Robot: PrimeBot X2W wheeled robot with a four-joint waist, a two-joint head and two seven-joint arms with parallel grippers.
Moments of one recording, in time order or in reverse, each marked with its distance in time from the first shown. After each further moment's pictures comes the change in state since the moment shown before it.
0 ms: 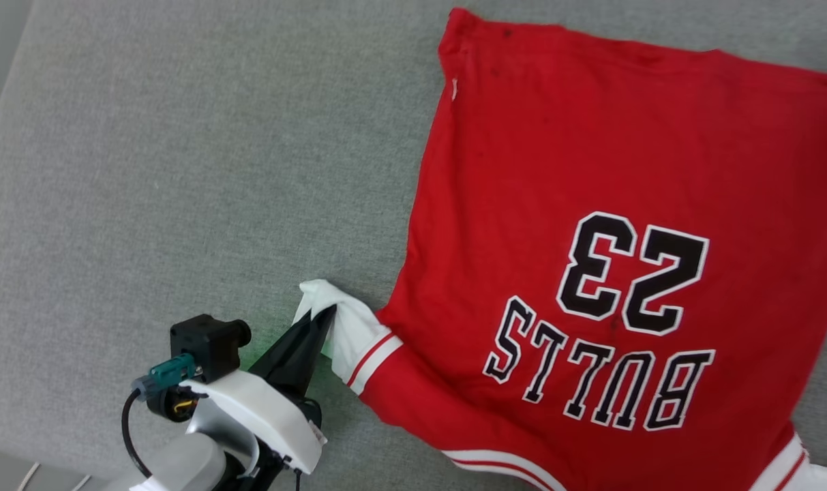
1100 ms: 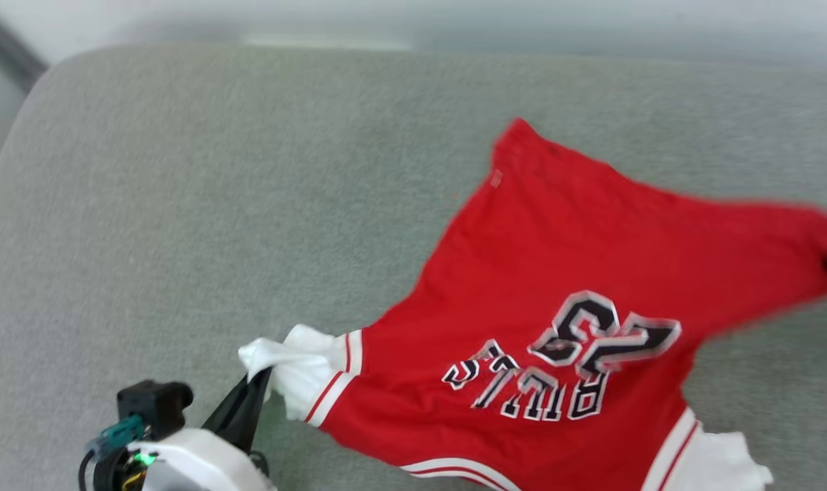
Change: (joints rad) left arm 0.200 0.028 0.114 0.034 -0.029 0.035 -0.020; right arm 0.443 -0.308 0.110 -0.295 0.371 0.000 -0.345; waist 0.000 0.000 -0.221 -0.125
